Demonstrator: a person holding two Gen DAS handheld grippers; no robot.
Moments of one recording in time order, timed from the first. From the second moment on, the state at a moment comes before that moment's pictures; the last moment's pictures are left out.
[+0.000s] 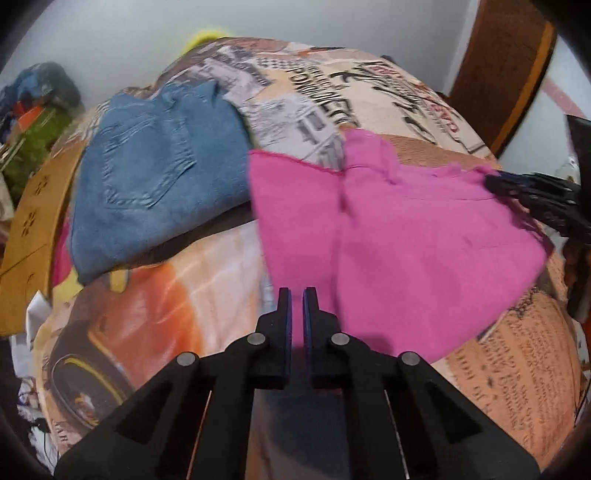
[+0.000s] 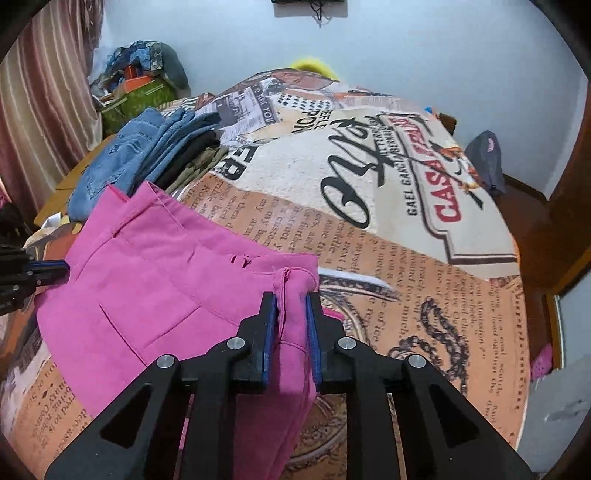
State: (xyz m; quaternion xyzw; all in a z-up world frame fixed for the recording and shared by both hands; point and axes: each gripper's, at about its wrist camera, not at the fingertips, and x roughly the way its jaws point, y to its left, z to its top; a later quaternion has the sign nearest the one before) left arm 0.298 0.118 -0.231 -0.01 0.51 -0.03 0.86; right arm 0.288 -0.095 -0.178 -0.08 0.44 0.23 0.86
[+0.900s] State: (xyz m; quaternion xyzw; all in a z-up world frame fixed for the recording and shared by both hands) left arm 0.315 0.112 -0.232 -0.03 0.49 -0.07 0.87; right arm 0.253 -0.111 -0.180 -0.03 0.47 0.24 0.85
